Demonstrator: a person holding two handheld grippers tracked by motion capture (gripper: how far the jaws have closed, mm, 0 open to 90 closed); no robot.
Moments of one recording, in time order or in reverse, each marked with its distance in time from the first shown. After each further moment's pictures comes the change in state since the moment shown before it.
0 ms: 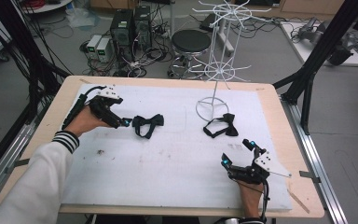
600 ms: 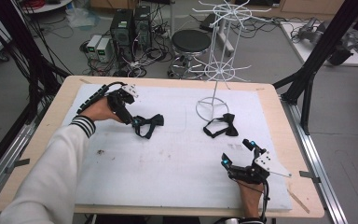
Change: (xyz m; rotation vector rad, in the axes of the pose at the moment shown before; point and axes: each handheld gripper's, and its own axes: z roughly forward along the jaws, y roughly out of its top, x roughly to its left) left arm 0.013 0.032 0.045 0.241 -0.089 0.096; right arm 0.000 0.000 0.000 0.000 -0.002 0.000
